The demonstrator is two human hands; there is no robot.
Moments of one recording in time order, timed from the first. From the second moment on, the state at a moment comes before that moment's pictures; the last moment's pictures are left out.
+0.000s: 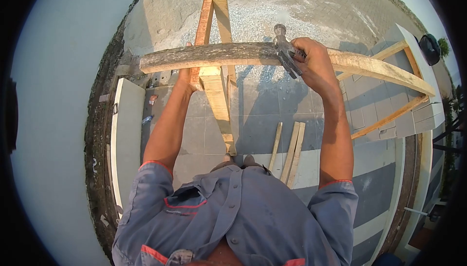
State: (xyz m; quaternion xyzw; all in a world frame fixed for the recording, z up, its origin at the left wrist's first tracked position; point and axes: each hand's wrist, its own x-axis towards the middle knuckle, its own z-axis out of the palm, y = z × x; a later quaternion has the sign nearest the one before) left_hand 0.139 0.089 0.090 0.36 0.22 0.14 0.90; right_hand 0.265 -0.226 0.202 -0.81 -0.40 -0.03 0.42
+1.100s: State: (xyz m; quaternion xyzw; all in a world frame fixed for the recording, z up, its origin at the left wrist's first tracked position) left_hand 0.135 0.098 0.212 0.62 -0.01 0.13 0.77; right_hand 0.243 -0.220 0.215 -0.80 -0.41 -0.21 0.39
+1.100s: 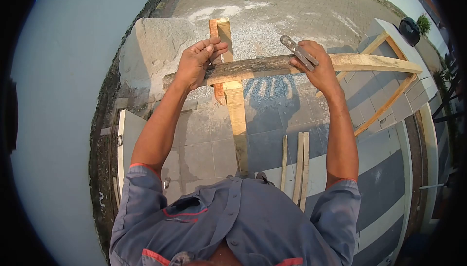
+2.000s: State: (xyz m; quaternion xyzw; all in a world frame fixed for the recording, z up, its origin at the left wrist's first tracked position) left_hand 0.142 0.129 0.208 0.81 -0.02 0.04 0.59; right_hand 0.190 -0.118 0.288 -0.84 -0.31 -0.04 0.44
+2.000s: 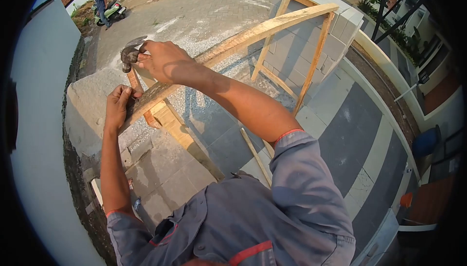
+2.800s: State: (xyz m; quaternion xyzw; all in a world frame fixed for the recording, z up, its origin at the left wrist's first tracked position) left_hand 0.129 0.124 0.205 0.83 -0.04 0.16 0.53; right_hand 0.229 -0.128 0.226 -0.77 -0.20 0.05 0.61
